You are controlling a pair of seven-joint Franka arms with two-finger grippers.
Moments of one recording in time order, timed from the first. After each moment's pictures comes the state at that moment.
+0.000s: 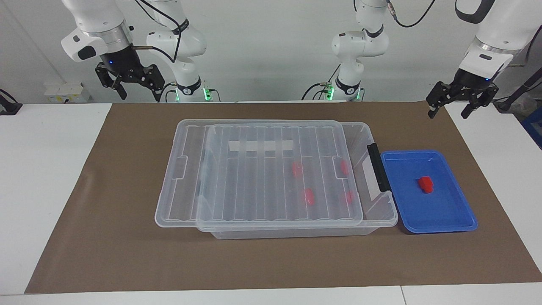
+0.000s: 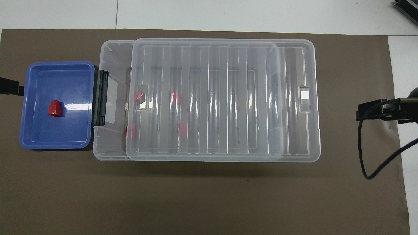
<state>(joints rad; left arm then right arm) -0.03 0.01 0.06 -1.51 -0.01 1.63 0.14 0.00 -0.07 0.06 -1.55 0.00 1.47 0.15</state>
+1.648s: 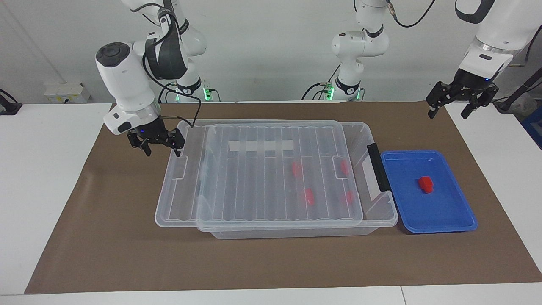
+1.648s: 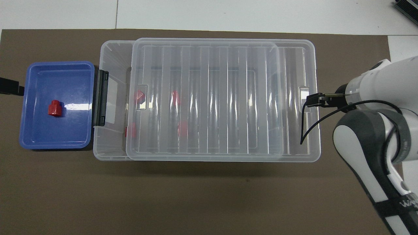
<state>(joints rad) -0.03 0.01 0.06 -1.51 -0.01 1.63 0.14 0.02 0.05 0.06 -1.92 0.01 2.02 0.16</state>
